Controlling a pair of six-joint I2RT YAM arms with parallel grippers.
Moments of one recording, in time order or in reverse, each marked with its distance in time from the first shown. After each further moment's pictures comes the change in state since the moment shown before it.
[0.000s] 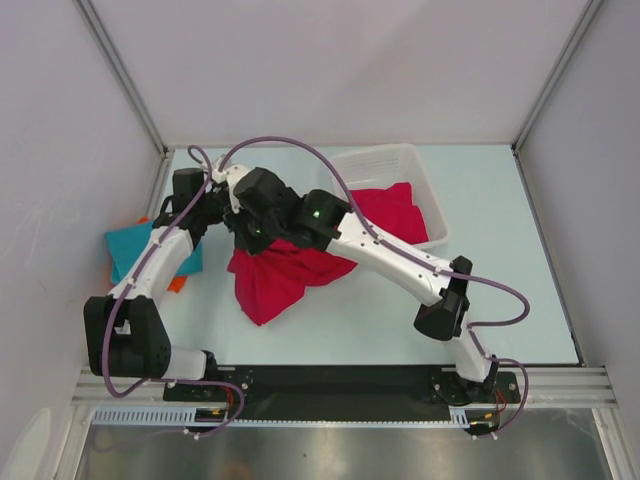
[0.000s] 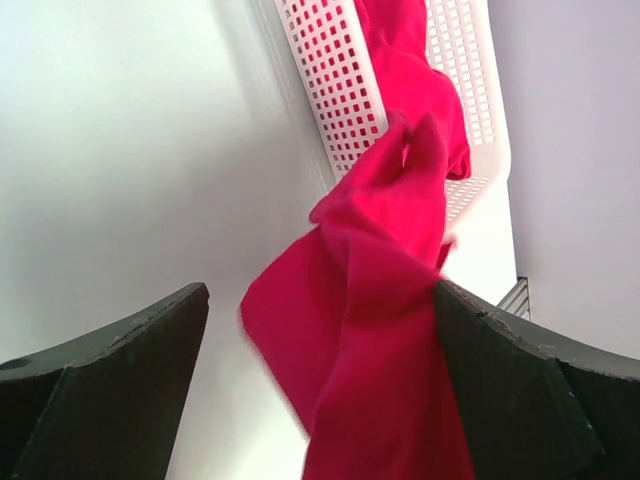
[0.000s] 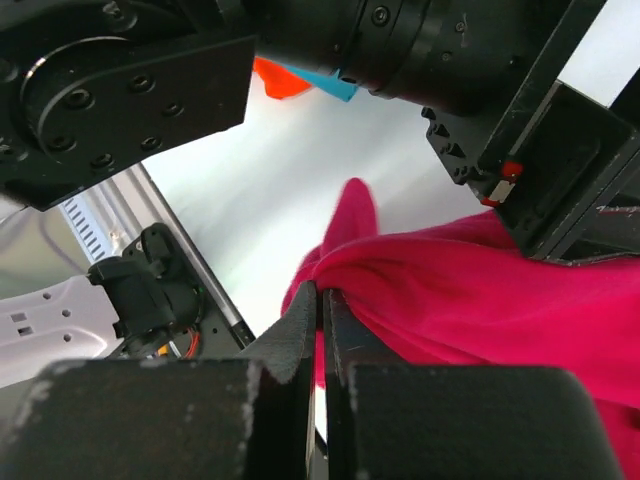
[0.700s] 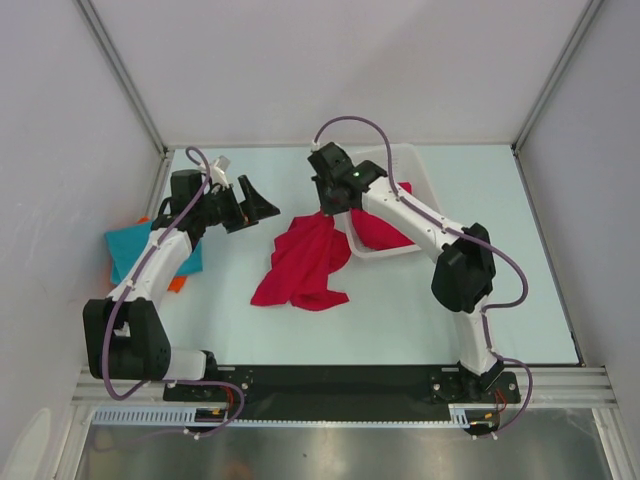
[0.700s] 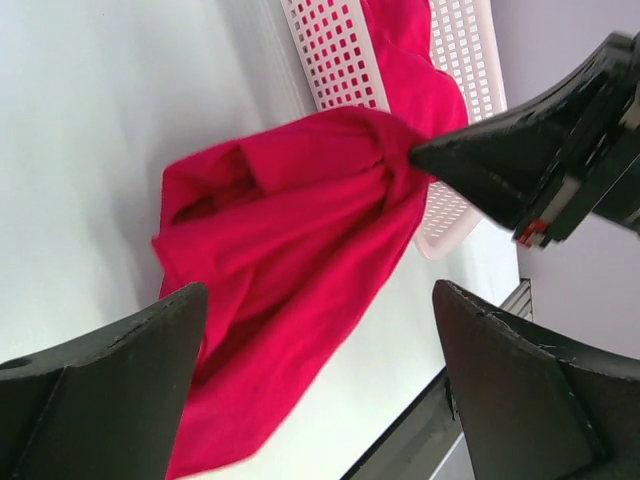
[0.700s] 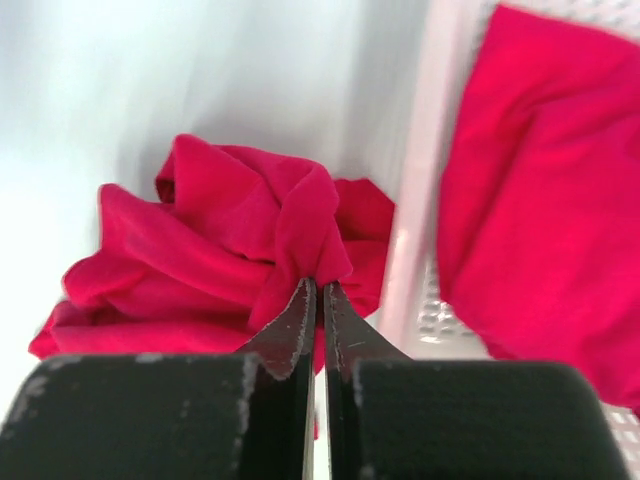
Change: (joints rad) left arm 0.013 -0.014 -0.015 -0.002 0.001 0.007; right arm -0.380 -0.042 -0.417 0.080 0.193 0.053
